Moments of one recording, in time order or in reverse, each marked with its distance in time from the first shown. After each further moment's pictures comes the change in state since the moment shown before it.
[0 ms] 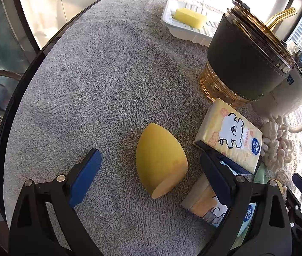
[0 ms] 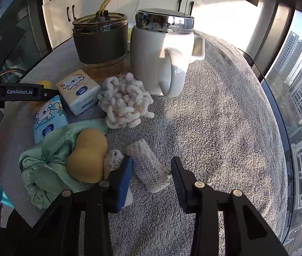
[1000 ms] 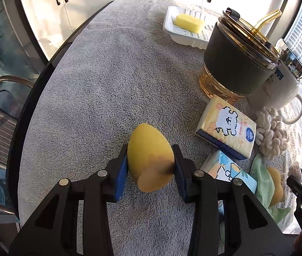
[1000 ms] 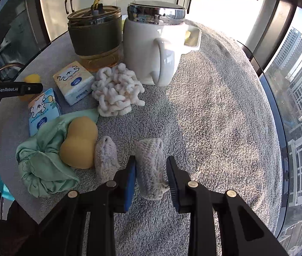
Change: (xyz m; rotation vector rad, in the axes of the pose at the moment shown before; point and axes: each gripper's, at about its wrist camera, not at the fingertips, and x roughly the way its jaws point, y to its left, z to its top) left arm -0.039 0.006 -0.024 0.023 -0.031 0.033; right arm -0.006 -0.016 -0.008 0.030 0.065 0.014
